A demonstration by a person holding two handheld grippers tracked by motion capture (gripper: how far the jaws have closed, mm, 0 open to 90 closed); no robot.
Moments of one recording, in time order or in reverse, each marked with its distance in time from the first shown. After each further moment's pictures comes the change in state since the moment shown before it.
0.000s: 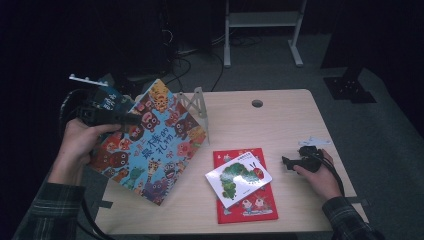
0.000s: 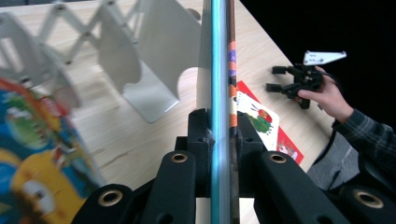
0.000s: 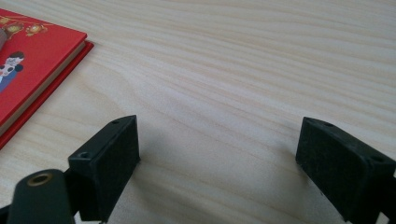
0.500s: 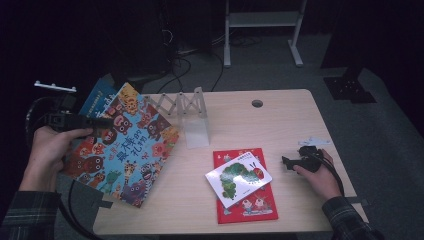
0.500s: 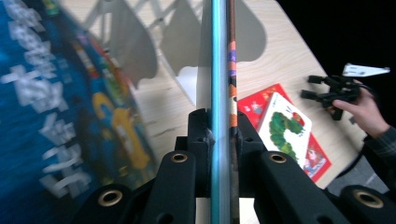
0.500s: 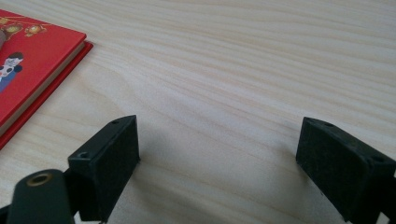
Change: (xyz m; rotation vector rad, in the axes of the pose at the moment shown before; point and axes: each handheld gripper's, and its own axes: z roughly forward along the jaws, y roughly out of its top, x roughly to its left) left arm 0.040 -0.024 -0.044 -0.021 0.117 -0.111; right arm 0.000 0.000 0.000 0.001 -0.001 0.003
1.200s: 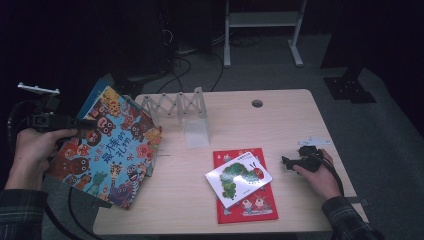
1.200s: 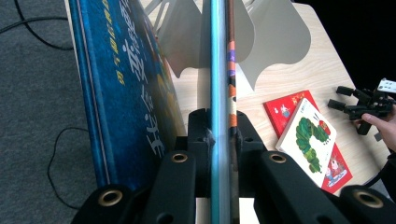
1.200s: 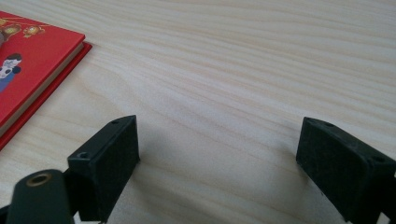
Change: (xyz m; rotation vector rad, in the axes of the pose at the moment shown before) left arm 0.031 -0.003 -0.016 0.010 0.075 -0.096; right arm 0.001 0.000 0.000 0.001 -0.005 0.003
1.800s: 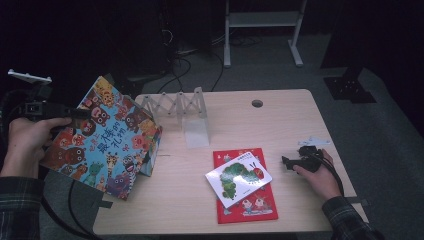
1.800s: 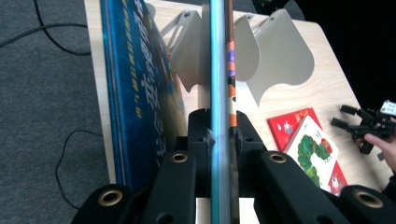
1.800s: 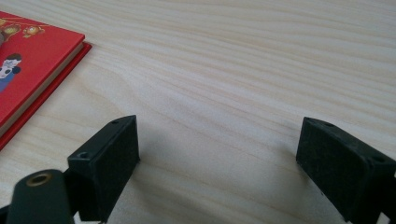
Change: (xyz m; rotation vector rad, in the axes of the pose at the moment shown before) left arm 0.001 0.024 -0.013 -0.031 0.044 -0.050; right arm 0.000 0.000 0.000 0.000 -0.002 0.001
